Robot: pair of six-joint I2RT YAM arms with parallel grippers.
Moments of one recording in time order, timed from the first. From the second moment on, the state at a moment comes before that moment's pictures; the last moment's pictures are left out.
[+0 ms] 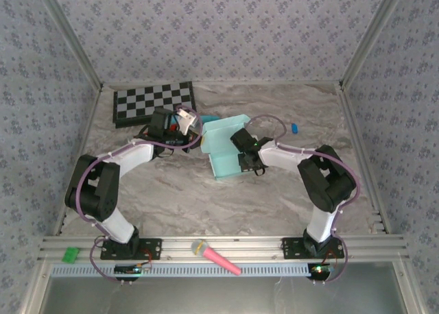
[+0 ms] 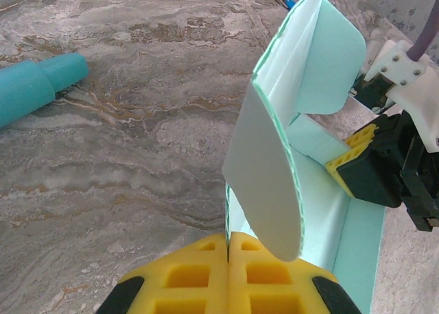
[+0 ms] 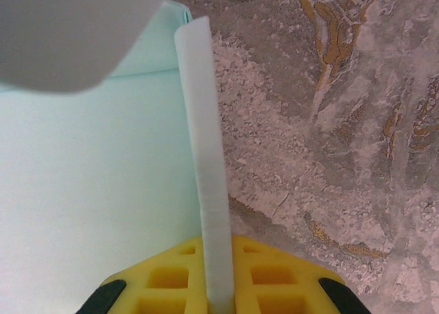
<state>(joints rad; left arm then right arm) -0.36 1.62 0.95 -0.02 0.62 0.01 0.65 1.78 1.07 -0.55 0.25 0.48</state>
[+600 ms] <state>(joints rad) -0.36 1.61 0.95 -0.06 0.65 0.09 0.63 1.75 1.07 -0.55 0.22 0.52</state>
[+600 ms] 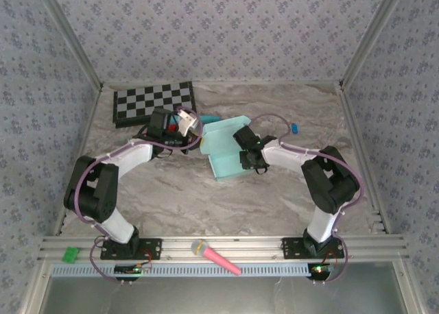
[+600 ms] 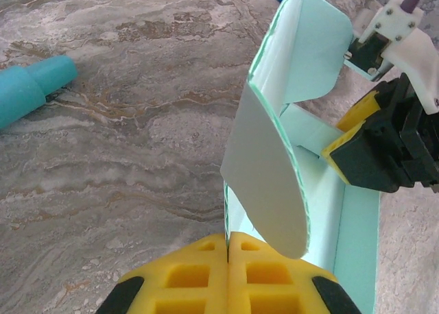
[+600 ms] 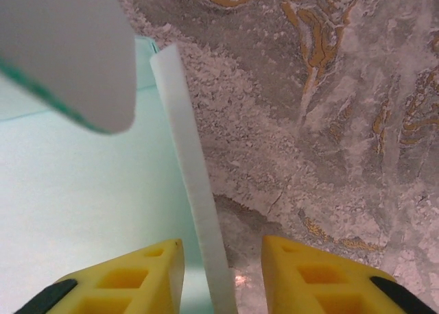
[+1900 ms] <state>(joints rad) -0.37 1.61 0.95 -0.09 0.66 0.12 0.59 1.77 1.08 -0.41 0.22 0.49</state>
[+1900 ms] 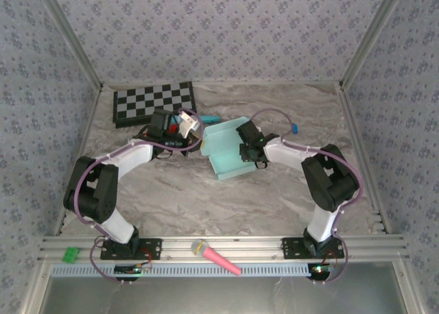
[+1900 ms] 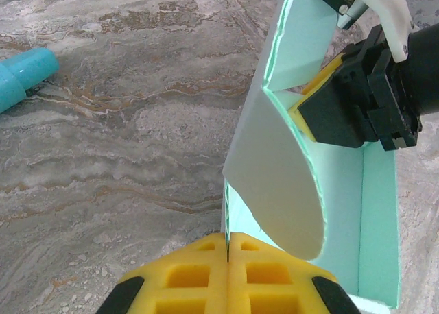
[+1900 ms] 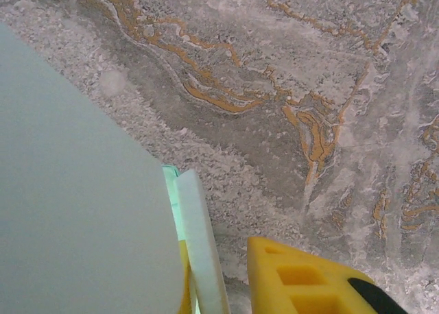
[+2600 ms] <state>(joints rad) -0.37 1.60 0.95 -0.08 0.64 0.12 0.65 1.78 1.10 -0.46 0.33 0.49</state>
